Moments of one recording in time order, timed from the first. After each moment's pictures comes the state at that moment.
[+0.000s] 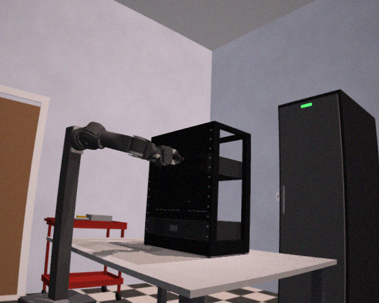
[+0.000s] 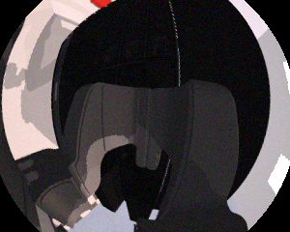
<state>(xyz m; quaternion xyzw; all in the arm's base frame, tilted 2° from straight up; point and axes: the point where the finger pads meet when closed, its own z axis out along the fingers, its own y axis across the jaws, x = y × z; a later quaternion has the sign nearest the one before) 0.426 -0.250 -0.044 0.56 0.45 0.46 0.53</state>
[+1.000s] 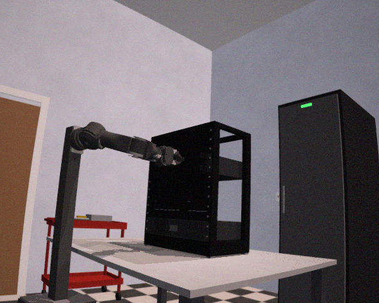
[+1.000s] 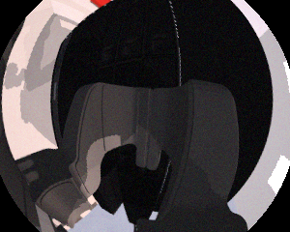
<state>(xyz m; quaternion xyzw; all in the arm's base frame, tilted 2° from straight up) 0.431 -0.250 -0.044 0.56 0.45 0.46 0.53</state>
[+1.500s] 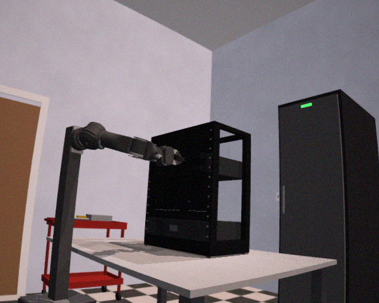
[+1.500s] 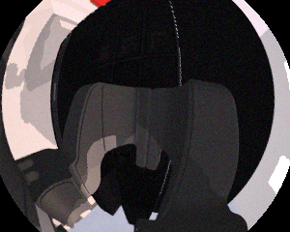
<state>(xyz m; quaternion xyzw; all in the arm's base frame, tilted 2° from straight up) 0.434 -0.251 -0.044 0.56 0.45 0.45 0.52</state>
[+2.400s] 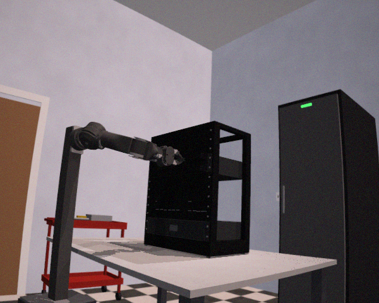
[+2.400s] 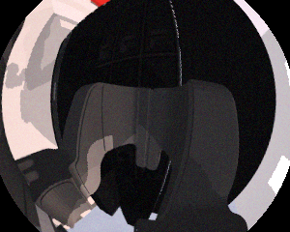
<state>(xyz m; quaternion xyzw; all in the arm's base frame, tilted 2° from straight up) 0.436 -0.251 -0.044 0.56 0.45 0.45 0.52</state>
